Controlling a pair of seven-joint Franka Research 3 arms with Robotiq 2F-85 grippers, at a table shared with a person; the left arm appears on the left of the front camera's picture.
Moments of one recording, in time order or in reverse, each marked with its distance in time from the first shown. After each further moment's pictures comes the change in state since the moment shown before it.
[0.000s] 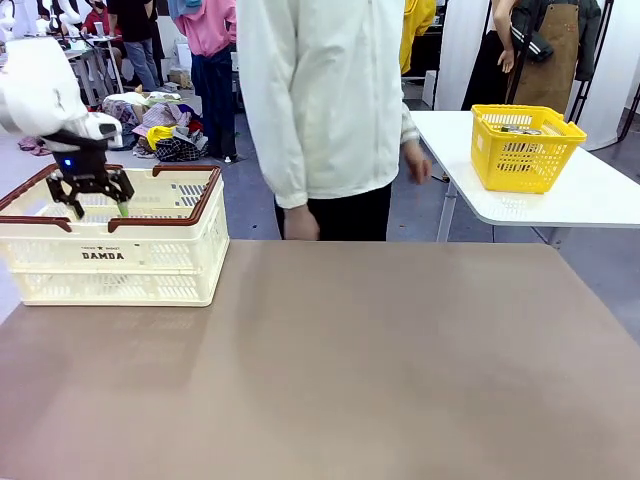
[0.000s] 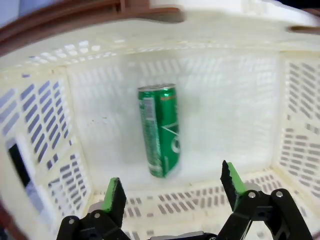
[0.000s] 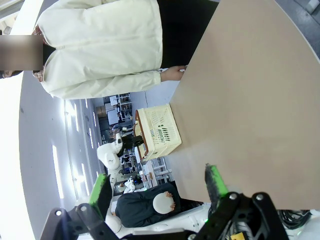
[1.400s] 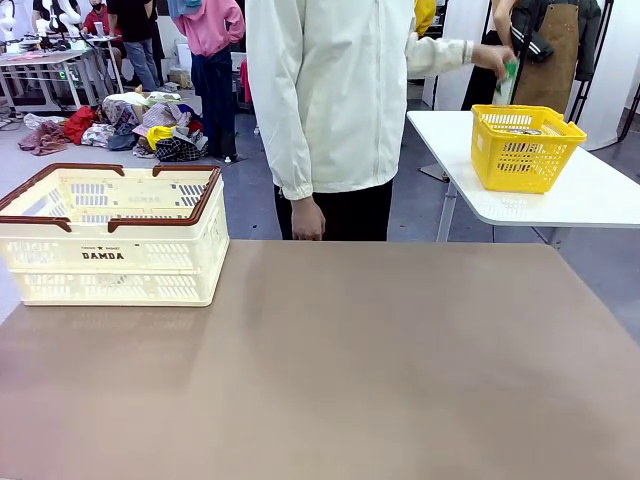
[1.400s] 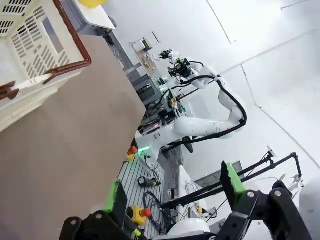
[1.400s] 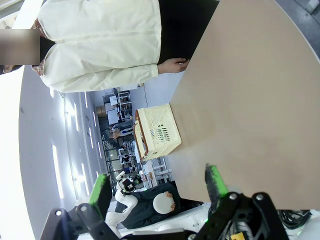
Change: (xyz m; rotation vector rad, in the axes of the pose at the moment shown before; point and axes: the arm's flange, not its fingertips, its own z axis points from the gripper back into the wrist) left arm -0.261 0.188 0.058 -1.403 -0.207 -0.284; right arm 0.000 0.000 0.000 0.000 0.001 0.000
